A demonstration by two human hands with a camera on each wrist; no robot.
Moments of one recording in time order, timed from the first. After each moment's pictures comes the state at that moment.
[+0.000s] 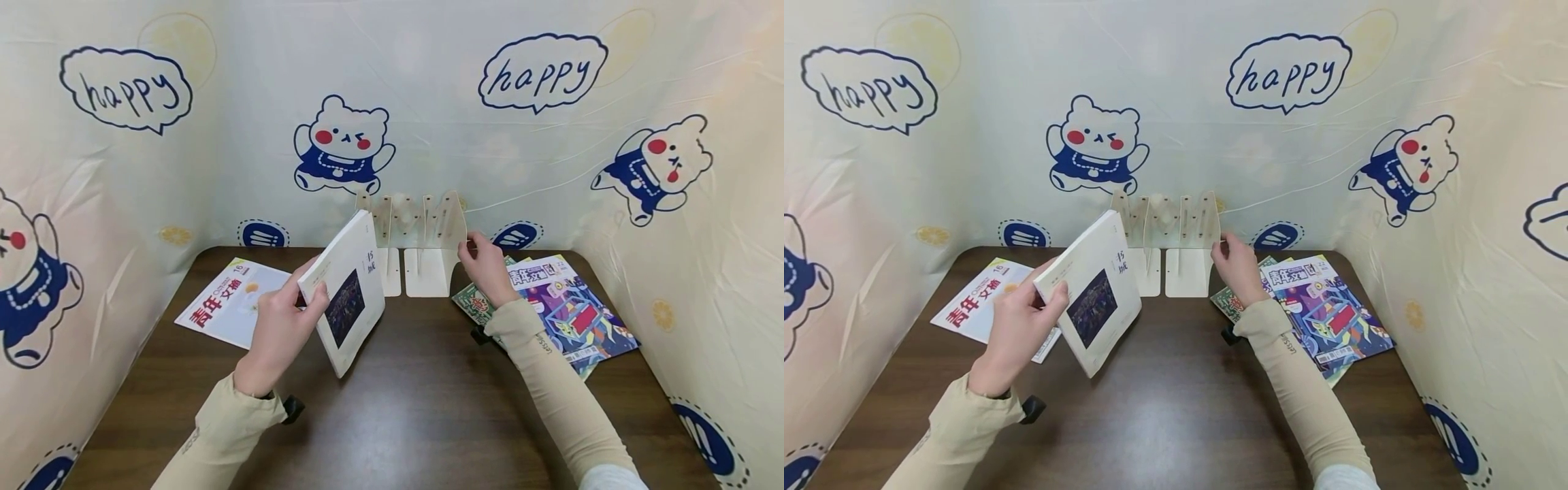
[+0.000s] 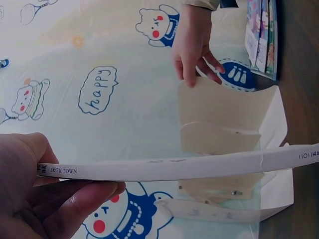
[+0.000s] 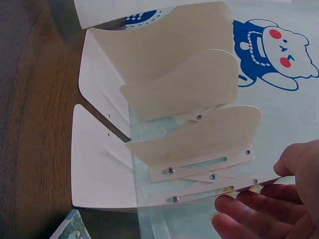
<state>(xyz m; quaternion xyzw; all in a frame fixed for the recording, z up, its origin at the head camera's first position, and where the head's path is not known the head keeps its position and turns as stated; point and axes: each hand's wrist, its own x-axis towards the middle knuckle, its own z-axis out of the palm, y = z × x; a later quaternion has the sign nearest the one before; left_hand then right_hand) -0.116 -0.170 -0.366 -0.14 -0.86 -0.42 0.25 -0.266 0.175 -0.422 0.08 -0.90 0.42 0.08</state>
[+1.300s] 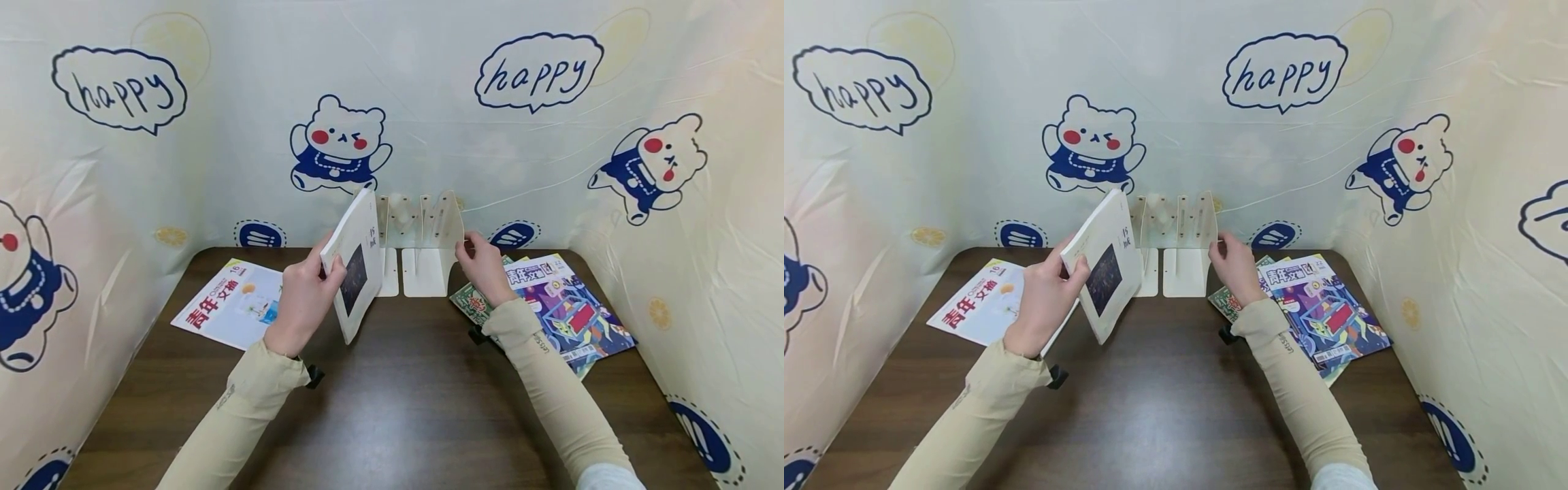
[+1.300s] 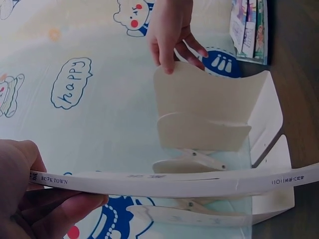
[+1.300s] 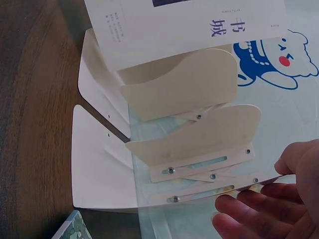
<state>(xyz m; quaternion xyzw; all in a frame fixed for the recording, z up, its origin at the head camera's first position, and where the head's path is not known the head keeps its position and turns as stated) -0.165 -0.146 -0.369 -0.13 -0.86 -0.42 0.25 -0.266 0.178 -0.423 0.09 -0.90 0.43 0.08</state>
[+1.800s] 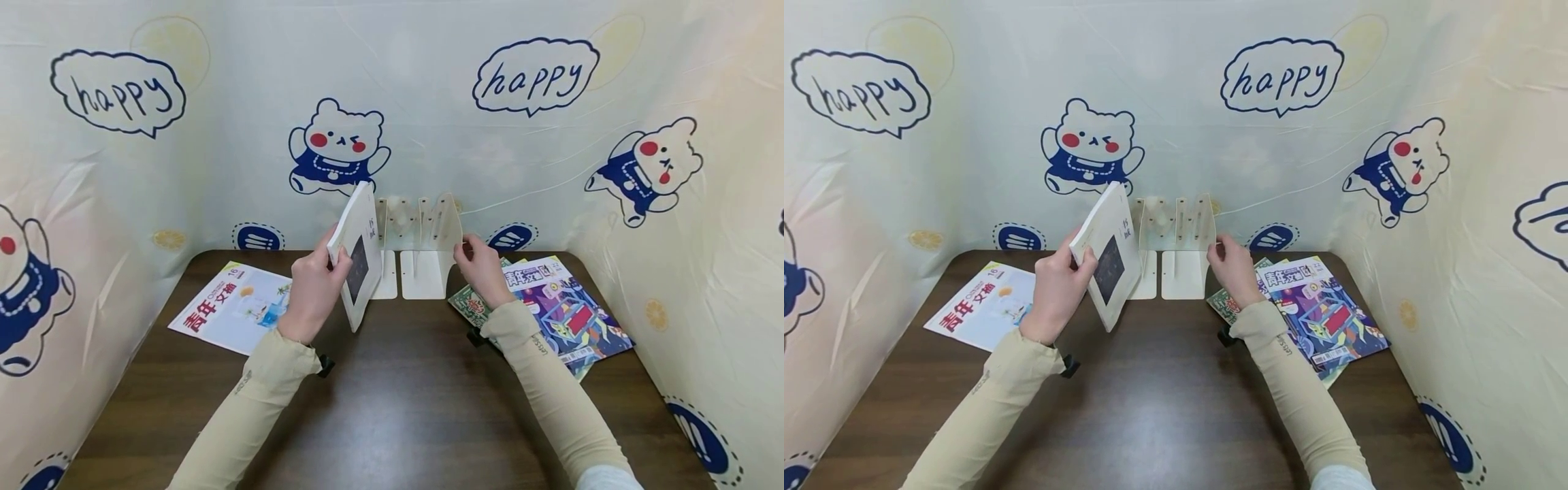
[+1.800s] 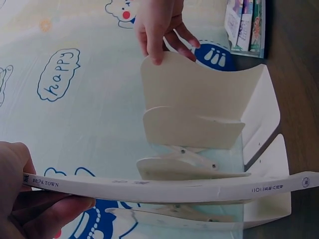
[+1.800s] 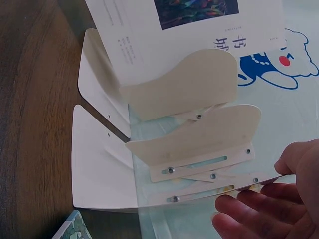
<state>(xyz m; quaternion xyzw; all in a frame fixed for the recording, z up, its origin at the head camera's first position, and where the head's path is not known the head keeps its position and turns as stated) -0.192 -0.137 -0.378 -0.14 -0.85 -0.39 0.31 -0.265 0.178 -0.423 0.10 -0.89 0.43 0.08</state>
